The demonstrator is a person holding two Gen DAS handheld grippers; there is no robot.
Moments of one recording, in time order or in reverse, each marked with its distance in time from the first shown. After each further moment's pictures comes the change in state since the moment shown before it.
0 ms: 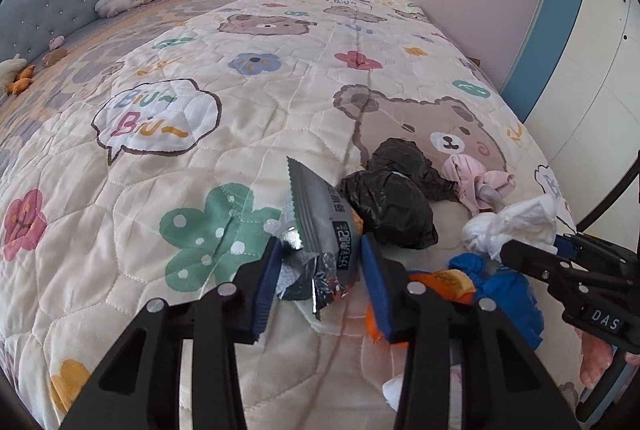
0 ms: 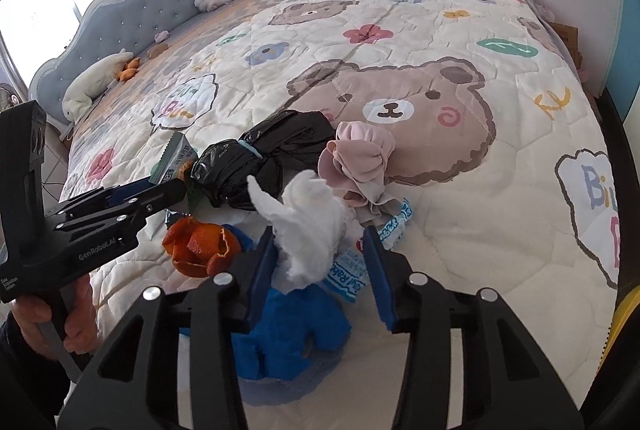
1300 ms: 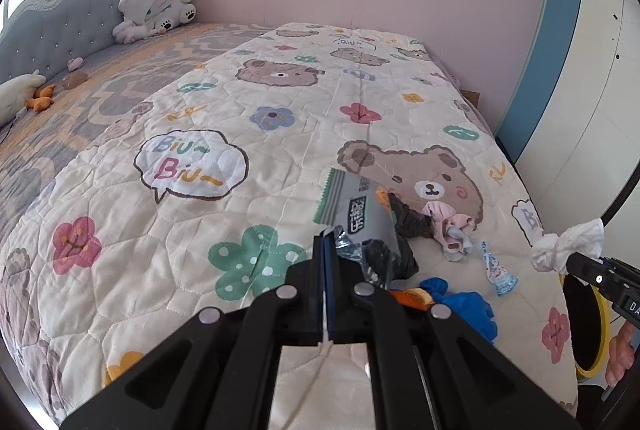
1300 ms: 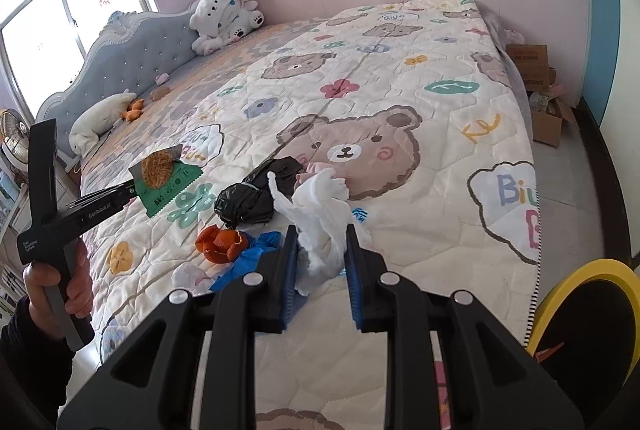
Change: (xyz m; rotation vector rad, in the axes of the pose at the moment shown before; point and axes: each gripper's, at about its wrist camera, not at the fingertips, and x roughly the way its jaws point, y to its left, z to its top) left arm -0.077 -0.005 0.017 -0.003 -0.124 0.034; right arm -0.122 -0.032 -0.021 0.068 -0.154 -0.023
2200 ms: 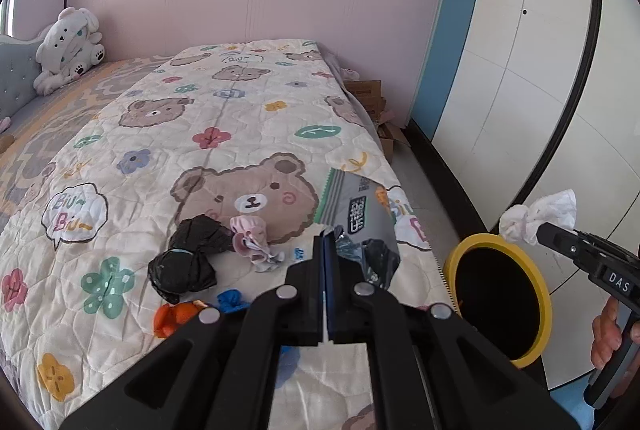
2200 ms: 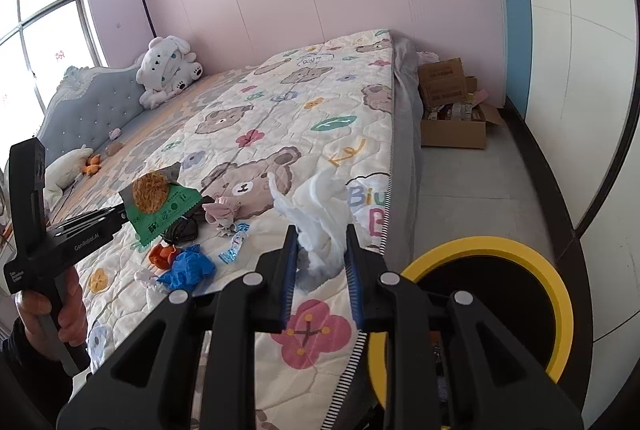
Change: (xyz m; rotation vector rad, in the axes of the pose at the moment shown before) left arm -0.037 -0.176 -0.005 0.199 -0.018 -0.236; right arm -0.143 -0.104 -0.029 0.136 -0.149 -0.183
